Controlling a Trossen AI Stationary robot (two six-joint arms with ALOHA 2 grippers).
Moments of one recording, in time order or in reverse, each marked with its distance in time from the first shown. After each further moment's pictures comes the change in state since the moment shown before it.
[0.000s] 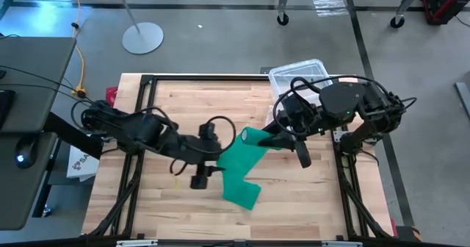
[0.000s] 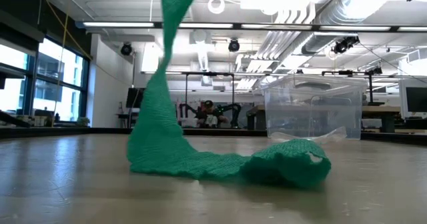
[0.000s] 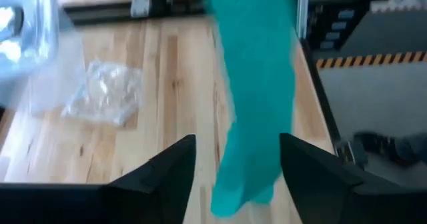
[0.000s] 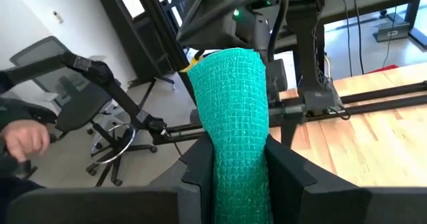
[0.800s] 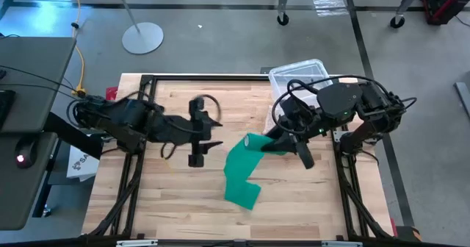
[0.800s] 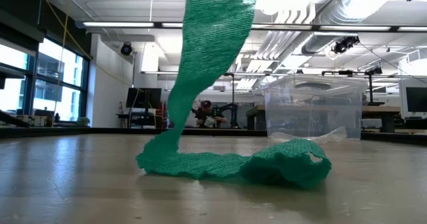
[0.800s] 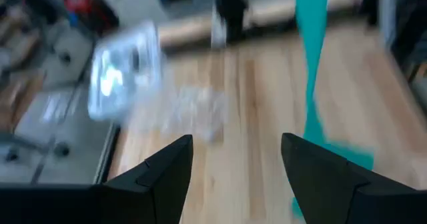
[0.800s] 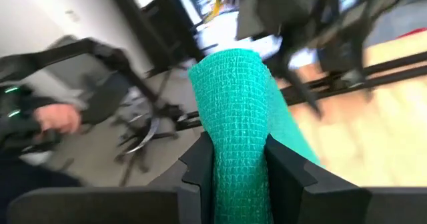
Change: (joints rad) left arm 0.034 -0.079 0.053 -0.025 -0.229 0.202; right arm 0.000 -0.003 -0.001 -0.044 -0.116 0.120
